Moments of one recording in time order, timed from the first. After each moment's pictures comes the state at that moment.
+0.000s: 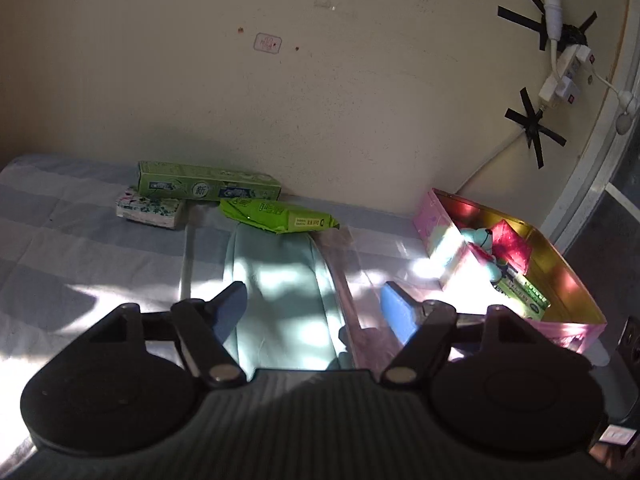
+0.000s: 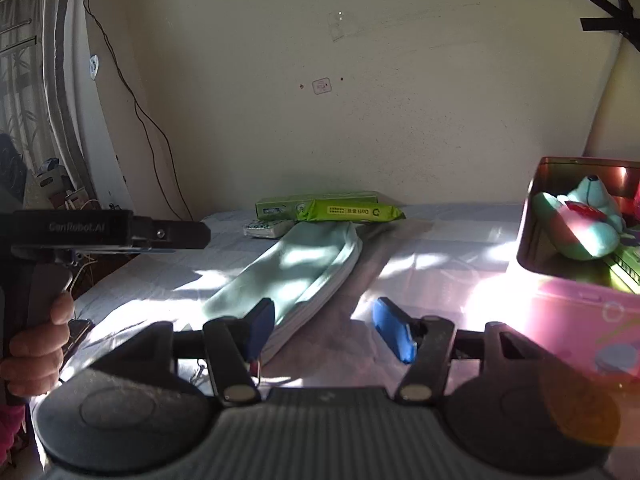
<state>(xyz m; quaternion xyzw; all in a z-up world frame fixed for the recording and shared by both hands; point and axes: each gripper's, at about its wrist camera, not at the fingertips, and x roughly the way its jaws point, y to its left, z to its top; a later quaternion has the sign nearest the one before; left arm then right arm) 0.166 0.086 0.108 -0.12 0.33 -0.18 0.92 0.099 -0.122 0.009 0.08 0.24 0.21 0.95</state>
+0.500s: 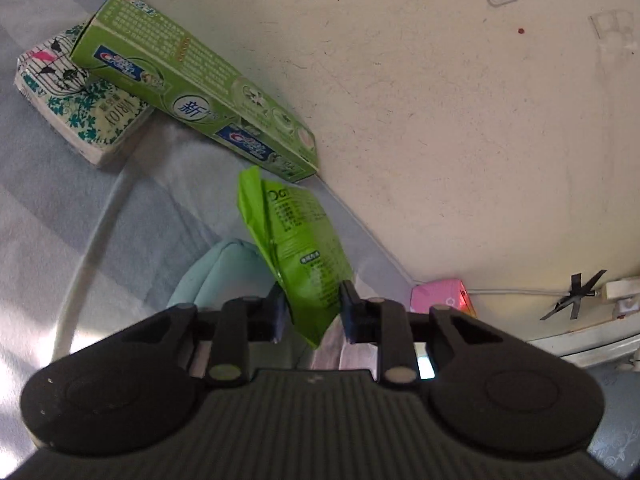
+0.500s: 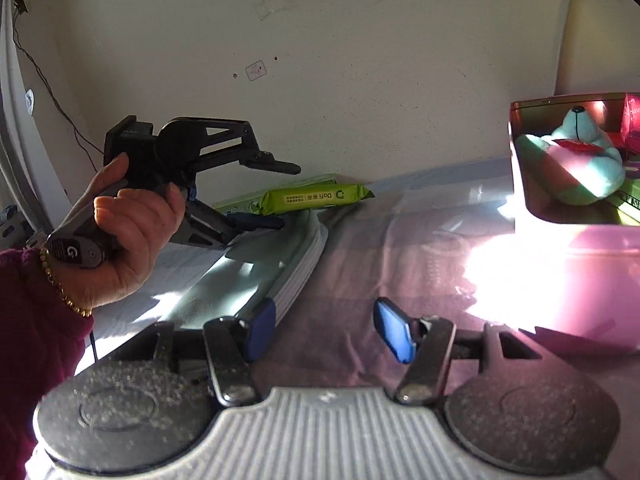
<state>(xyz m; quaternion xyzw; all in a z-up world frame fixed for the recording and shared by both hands) 0.324 0.093 0.023 -0.40 0.46 -0.15 0.78 0.120 -0.132 -0.024 0.16 0.28 0.13 0.94</state>
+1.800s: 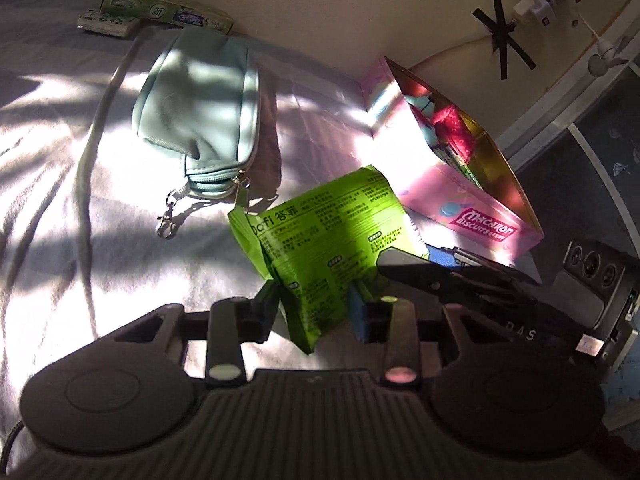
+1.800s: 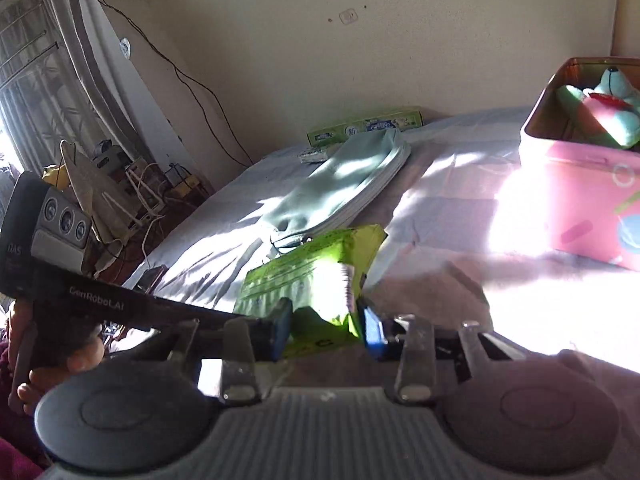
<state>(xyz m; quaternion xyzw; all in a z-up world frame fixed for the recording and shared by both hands) 0.061 0.025 0.059 -0.15 0.45 -0.24 0.85 0.040 -0.180 -0.003 0.15 0.30 0.30 0.89</state>
